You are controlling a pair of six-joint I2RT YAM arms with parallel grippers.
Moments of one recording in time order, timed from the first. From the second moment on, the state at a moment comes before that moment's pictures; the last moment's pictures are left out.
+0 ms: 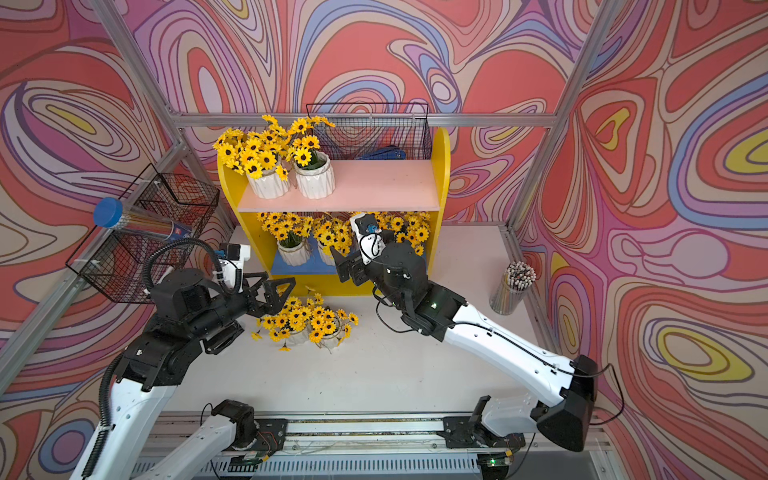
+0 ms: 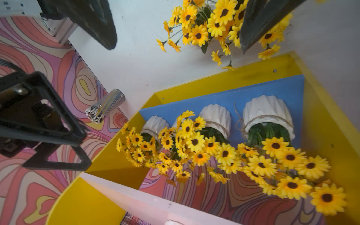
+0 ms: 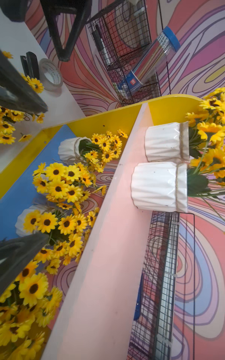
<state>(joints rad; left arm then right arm) -0.19 0.81 1.11 -0.67 0.34 -0.30 0.87 1.37 1.38 -0.06 0.24 -0.02</state>
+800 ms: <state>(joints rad) 0.03 0.91 1.00 -0.40 0.56 -0.49 0.70 1.92 2.15 -0.14 0.00 -0.05</state>
